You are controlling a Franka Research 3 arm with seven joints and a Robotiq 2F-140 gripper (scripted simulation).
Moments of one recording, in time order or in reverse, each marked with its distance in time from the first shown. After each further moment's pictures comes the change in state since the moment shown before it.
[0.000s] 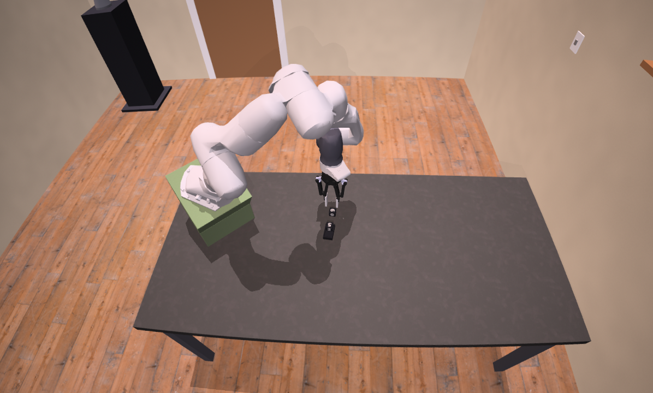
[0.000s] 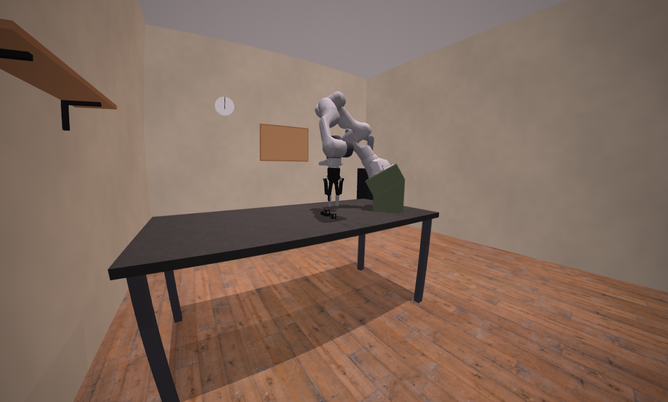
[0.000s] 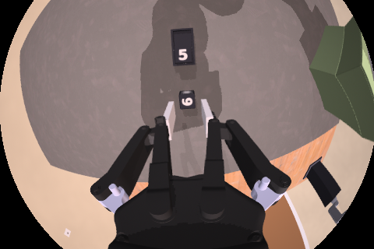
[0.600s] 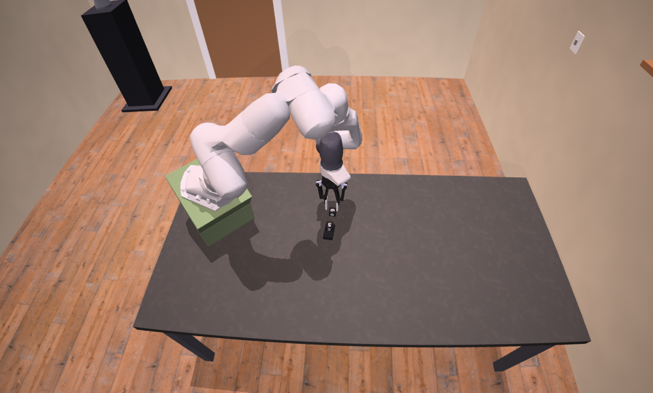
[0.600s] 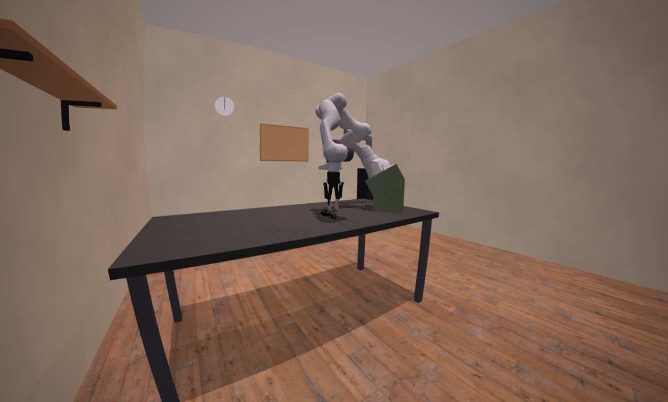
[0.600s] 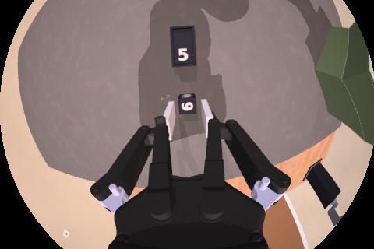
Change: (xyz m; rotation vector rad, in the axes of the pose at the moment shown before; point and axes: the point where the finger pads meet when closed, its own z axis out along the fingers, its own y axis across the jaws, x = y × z) arm 0.000 0.000 0.024 0.000 0.002 -0.006
